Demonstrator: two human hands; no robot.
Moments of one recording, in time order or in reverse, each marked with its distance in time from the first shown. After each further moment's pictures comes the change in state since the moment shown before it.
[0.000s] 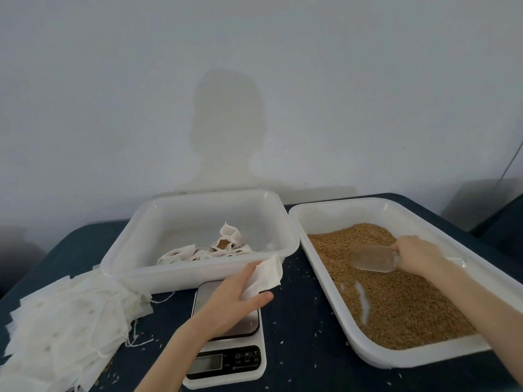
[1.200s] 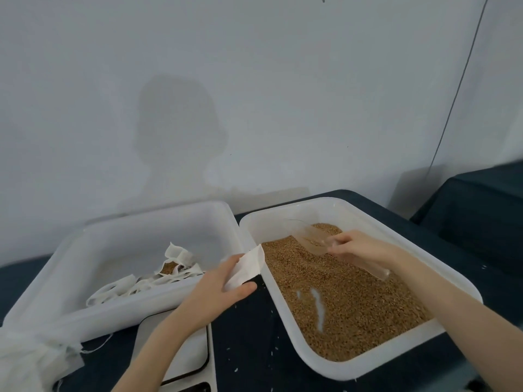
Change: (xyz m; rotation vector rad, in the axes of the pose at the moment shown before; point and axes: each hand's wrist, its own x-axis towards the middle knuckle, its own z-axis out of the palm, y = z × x) left_hand 0.053 0.059 0.012 0.010 -0.082 0.154; right_hand 0.002 0.023 -0.004 0.875 -0.253 -0.232
